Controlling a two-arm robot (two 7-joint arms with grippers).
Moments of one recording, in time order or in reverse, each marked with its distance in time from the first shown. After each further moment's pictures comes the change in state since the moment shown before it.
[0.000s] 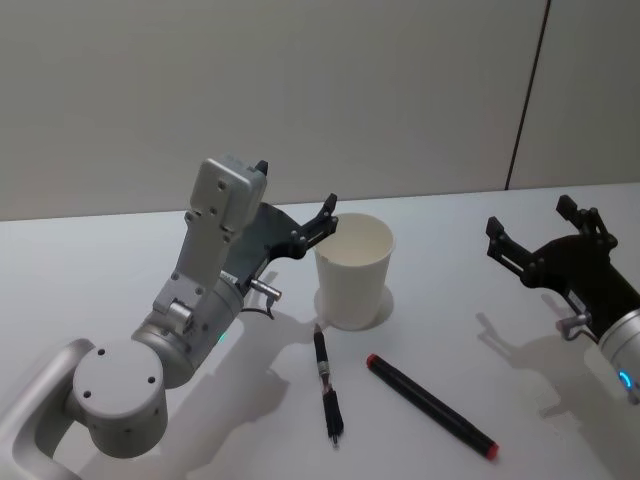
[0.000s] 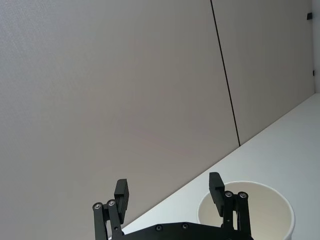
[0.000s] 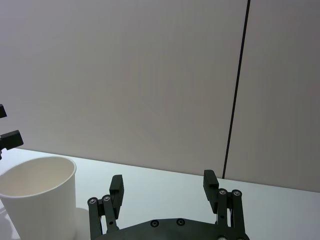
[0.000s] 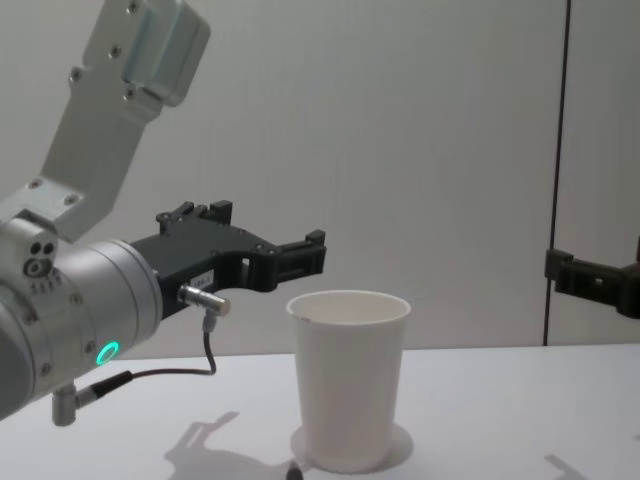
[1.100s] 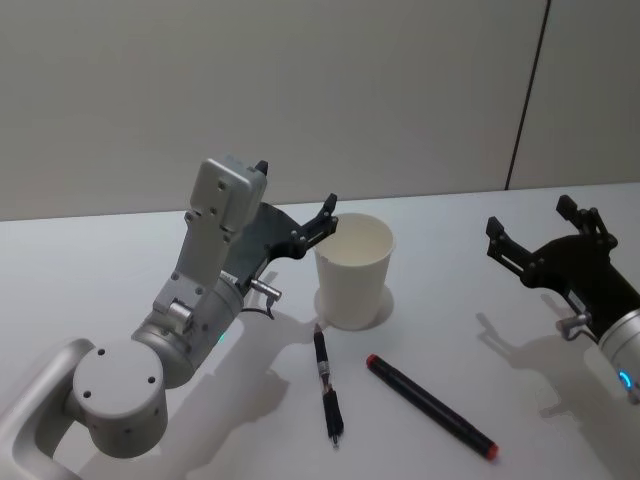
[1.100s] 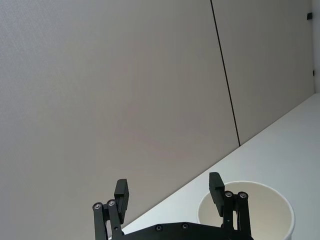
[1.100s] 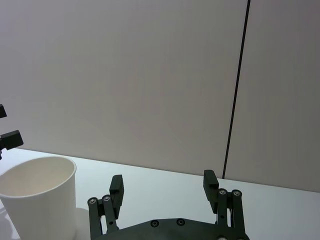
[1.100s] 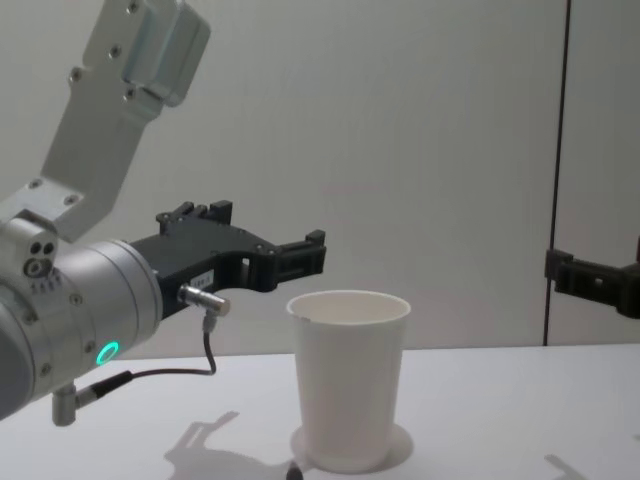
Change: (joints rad) left arm 0.000 0.000 0.000 0.000 0.000 0.000 0.000; right arm 0.000 0.000 0.000 0.000 0.000 0.000 0.000
